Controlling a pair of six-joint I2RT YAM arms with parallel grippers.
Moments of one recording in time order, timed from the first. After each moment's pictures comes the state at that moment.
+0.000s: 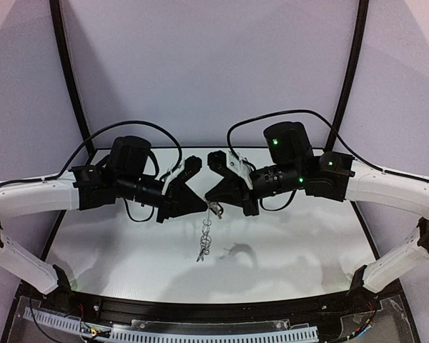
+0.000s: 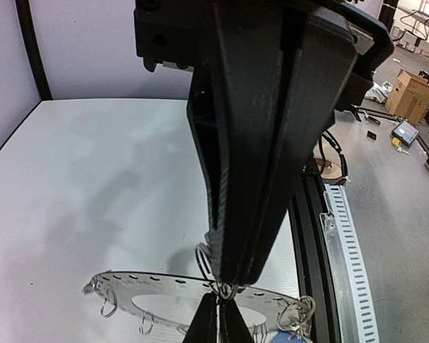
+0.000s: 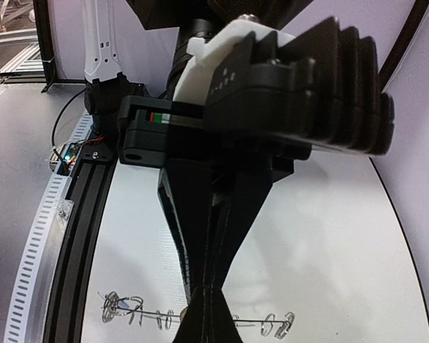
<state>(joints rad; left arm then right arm) -0.88 1.37 1.05 -0.13 0.61 0.23 1.01 1.39 1.21 -0.26 -0.43 -0.43</state>
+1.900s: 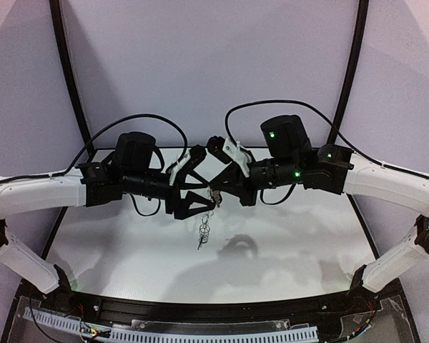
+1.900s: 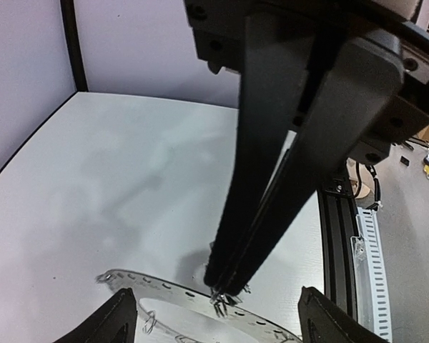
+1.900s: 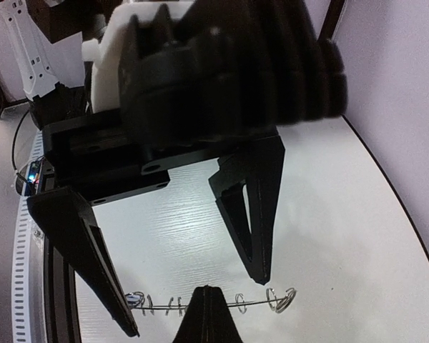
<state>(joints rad) -0.88 1.43 1.09 -0.07 0.50 0.15 0.99 1.42 1.28 -0.34 -0.26 -0.26</state>
